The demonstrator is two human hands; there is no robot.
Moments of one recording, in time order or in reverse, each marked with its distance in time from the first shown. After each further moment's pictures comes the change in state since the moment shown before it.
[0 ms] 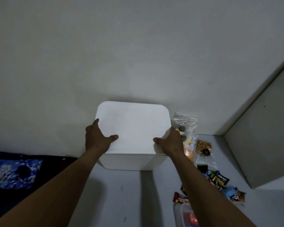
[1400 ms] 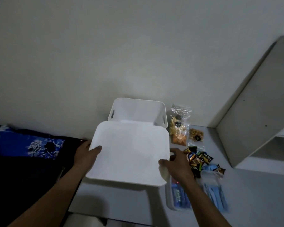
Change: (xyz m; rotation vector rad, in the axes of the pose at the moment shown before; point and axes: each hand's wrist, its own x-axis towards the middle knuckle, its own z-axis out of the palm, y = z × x) left_hand -0.216 -0.078 -0.091 -0.397 0.000 -0.240; right_hand -0.205 0.088 -0.073 0.171 -0.212 0.015
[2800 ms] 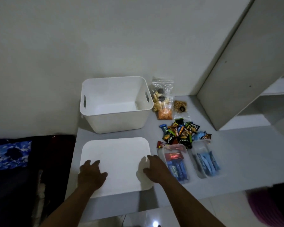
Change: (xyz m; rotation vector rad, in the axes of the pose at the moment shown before) left_hand 0.034 -0.107 0.065 1.089 -0.410 0.104; right_hand 0.026 0.089 0.097 -0.546 -0.260 0.144
